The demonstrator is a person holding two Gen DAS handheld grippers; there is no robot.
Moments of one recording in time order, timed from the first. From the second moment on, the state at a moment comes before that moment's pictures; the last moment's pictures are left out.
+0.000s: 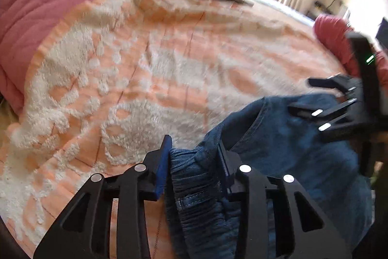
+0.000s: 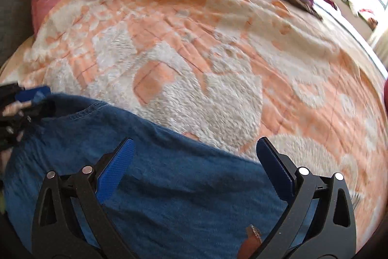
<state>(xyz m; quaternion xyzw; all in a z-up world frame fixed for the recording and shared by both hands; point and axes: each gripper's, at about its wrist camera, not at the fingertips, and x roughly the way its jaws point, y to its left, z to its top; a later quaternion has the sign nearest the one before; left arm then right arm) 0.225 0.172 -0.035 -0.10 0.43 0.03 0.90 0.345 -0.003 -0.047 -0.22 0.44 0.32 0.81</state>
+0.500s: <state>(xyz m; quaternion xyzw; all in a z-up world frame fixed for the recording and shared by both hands) 0.185 0.159 -0.011 -0.07 0.37 0.02 0.92 0.289 0.014 -0.042 -0.28 0.39 0.39 0.78</state>
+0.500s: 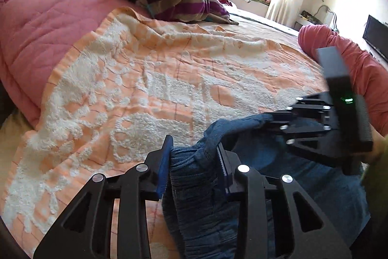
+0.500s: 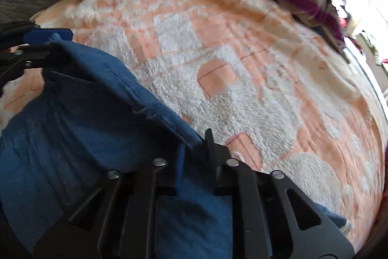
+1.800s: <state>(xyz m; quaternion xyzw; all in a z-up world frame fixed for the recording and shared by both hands) -0.003 0.133 0.000 -0.09 0.40 -0.03 0.91 0.012 -0.084 -0.022 -0.17 0.38 0.46 0.78</state>
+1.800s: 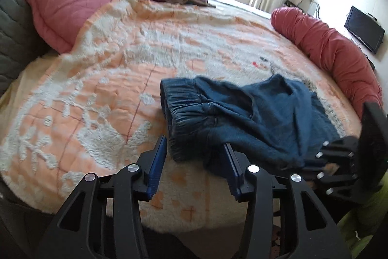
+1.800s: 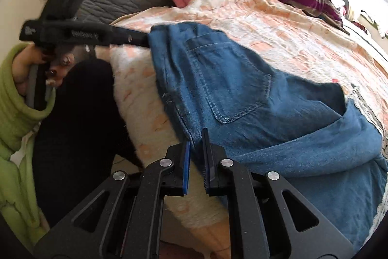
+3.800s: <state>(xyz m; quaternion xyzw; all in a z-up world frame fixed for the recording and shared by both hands) 0.098 -0.075 -0.062 -0.05 0.45 -0.21 0.87 0.293 -0.155 -0.052 -0.09 0.49 0.16 0.85</state>
